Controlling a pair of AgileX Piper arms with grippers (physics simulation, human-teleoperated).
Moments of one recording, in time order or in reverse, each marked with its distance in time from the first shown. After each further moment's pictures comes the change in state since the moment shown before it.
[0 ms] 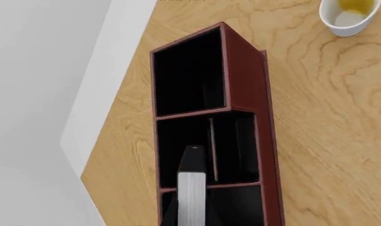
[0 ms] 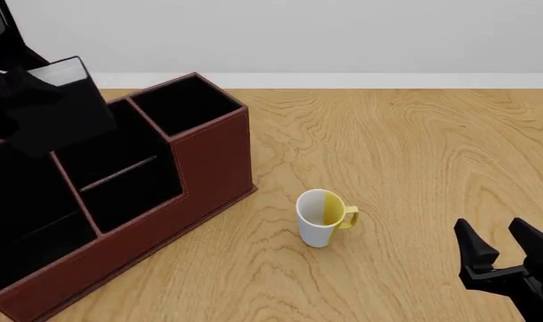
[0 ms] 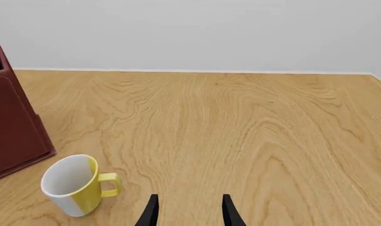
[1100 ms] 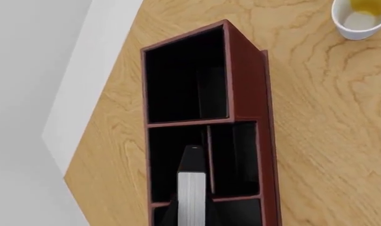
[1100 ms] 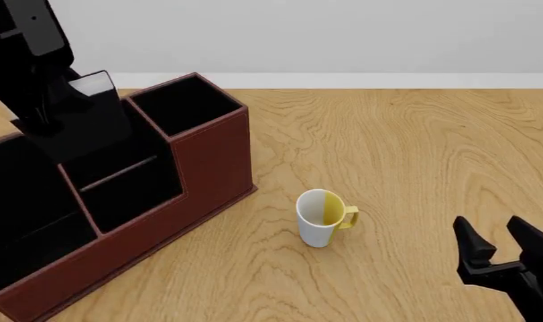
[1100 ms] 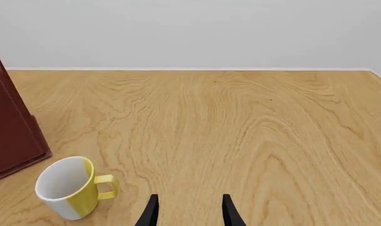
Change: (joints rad) left arm 0.009 0.098 0.041 -0.080 -0.032; right arm -0.011 0.077 0.000 -0.066 0.007
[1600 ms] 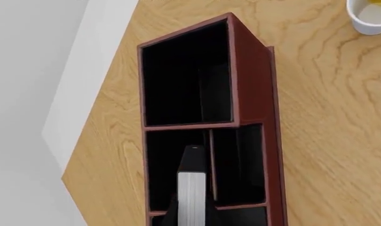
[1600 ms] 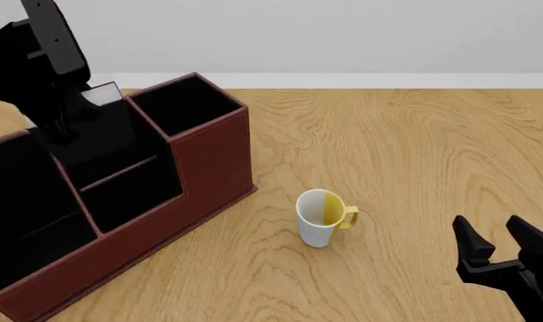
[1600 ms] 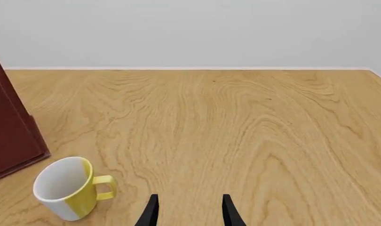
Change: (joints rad) left arm 0.022 0.027 0.078 -0.098 0.021; right arm -0.003 0.024 0.000 -0.021 -0.001
